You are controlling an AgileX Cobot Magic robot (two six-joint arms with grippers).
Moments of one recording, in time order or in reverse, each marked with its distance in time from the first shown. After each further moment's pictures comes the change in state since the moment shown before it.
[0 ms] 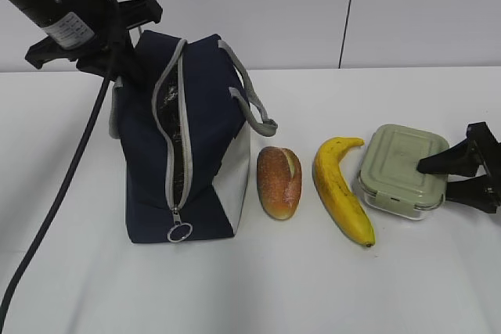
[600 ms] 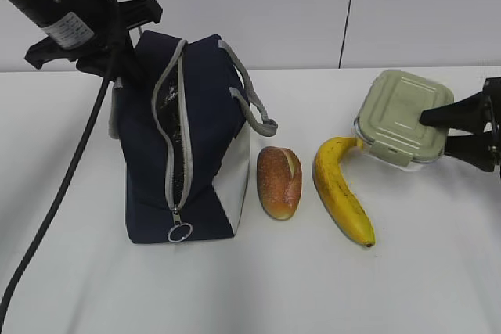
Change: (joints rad) left arm 0.000 0.000 0.000 0.000 0.003 0.000; right arm 0.000 -0.086 -0.010 0.109 0.129 -0.053
